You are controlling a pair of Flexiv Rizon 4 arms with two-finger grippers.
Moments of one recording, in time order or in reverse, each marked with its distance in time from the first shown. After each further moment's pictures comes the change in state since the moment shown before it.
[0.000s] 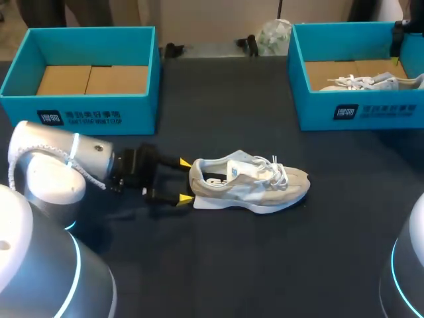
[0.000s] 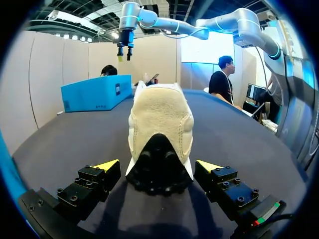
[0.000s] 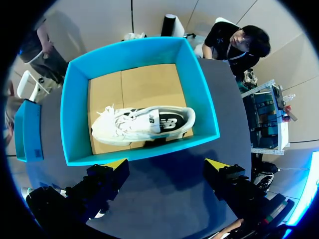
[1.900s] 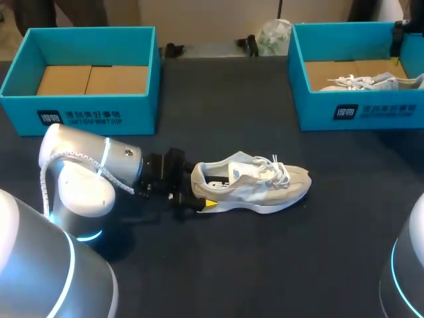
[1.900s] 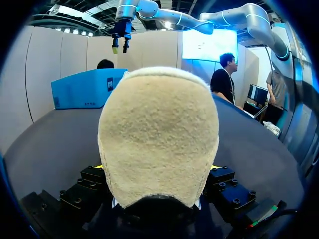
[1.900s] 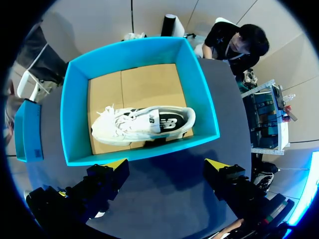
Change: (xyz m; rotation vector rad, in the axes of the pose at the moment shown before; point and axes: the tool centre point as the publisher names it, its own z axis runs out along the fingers) left arm 0.016 -0.012 0.054 -0.035 0.013 -0.030; right arm 0.000 0.000 0.000 0.000 0.000 0.000
